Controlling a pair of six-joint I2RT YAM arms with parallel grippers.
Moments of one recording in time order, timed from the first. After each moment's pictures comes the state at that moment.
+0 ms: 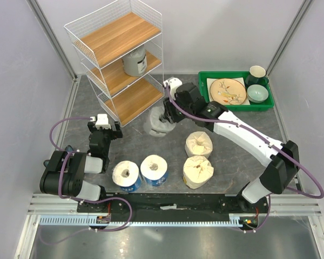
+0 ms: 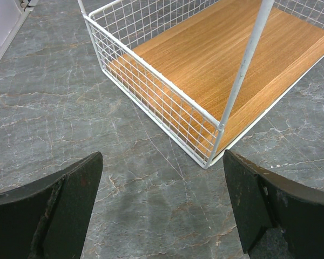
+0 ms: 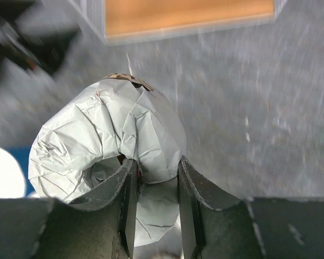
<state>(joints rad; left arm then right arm) -0.09 1.44 0.20 1.12 -0.12 0.01 0.76 1.56 1.42 -0.51 -0.03 0.15</state>
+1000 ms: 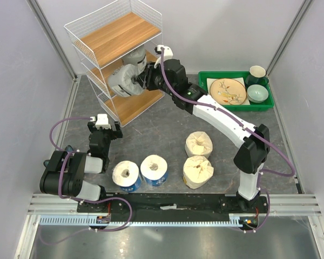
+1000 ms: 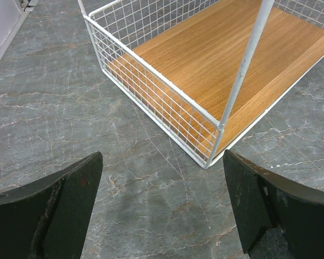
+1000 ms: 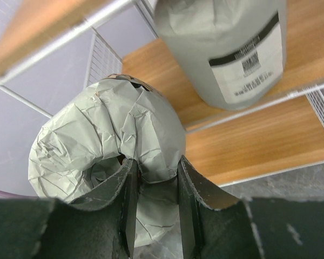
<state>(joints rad) -0.09 1.44 0.20 1.12 -0.12 0.01 0.77 1.88 1.88 -0.13 0.02 0.50</state>
